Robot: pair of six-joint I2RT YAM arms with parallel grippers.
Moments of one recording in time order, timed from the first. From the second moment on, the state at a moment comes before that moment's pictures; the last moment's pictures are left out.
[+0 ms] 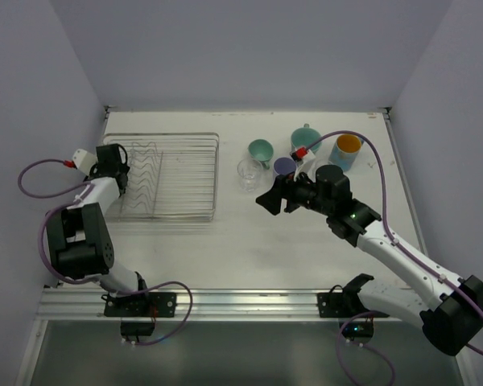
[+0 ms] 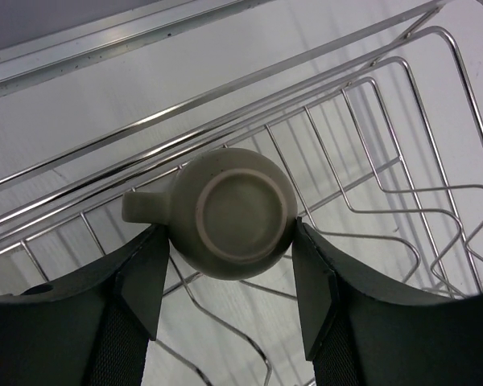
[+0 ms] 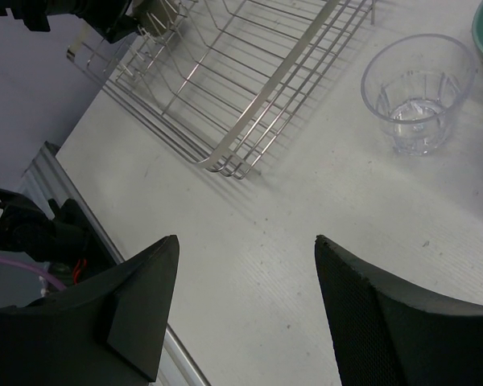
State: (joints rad) left arm 0.20 1.58 0.91 -0.12 -0.50 -0.89; right arm 0.61 1.03 0.79 -0.11 -0.31 0.41
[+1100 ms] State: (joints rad) left arm 0.14 0.93 0.73 0.07 0.16 -0.89; right arm 0.70 1.12 0.71 0.41 -0.41 0.72
